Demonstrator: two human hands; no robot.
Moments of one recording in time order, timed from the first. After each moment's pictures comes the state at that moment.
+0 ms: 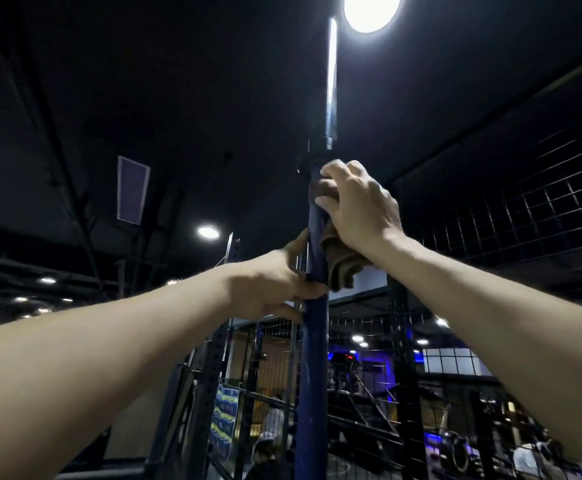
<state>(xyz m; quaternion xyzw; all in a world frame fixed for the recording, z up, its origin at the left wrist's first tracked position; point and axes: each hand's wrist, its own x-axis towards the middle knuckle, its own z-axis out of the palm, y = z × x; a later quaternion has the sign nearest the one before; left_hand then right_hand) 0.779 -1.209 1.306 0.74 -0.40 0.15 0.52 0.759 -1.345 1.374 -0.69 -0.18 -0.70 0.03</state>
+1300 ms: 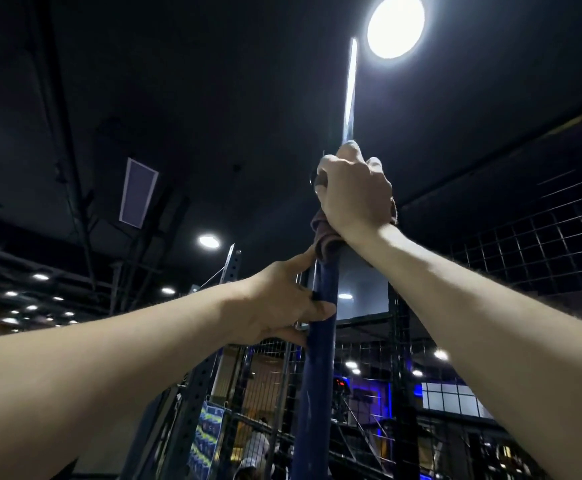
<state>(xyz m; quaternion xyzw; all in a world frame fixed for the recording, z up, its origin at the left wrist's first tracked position) 0.783 -1.207 1.300 0.70 -0.40 0.18 0.56 0.781 -1.312 1.418 -0.61 -0.12 -0.78 -0.06</state>
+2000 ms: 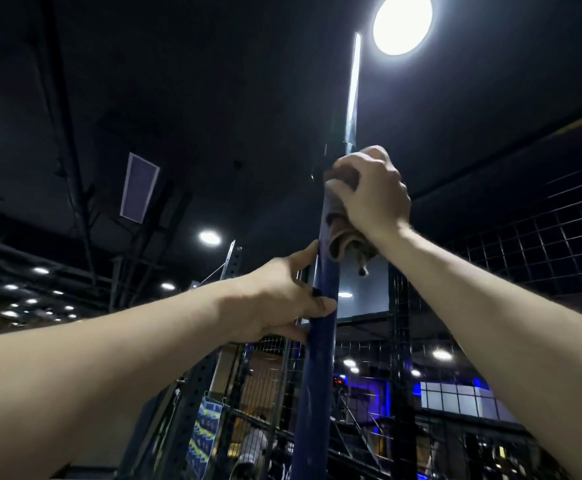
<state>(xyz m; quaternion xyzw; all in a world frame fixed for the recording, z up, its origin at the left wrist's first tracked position) 0.787 -1.204 1.296 0.70 -0.40 0.19 0.57 0.783 -1.329 1.414 -0.63 -0.21 -0.75 0.10</state>
